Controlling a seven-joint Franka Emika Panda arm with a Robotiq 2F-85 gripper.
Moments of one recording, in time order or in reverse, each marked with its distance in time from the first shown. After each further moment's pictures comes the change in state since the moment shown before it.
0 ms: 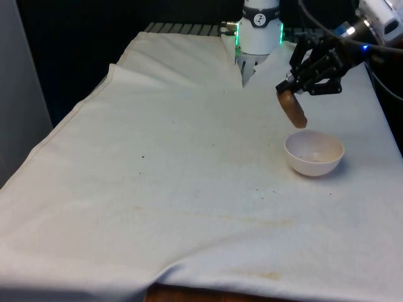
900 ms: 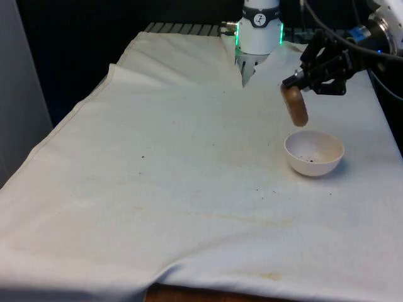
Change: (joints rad) arm 0.010 0.063 0.073 0.022 -0.185 -0.150 0.009
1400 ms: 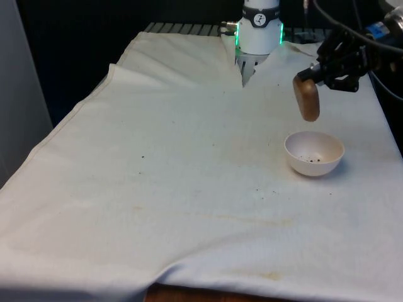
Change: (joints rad) arm 0.014 0.048 0.069 0.036 -0.077 -0.126 -0.002
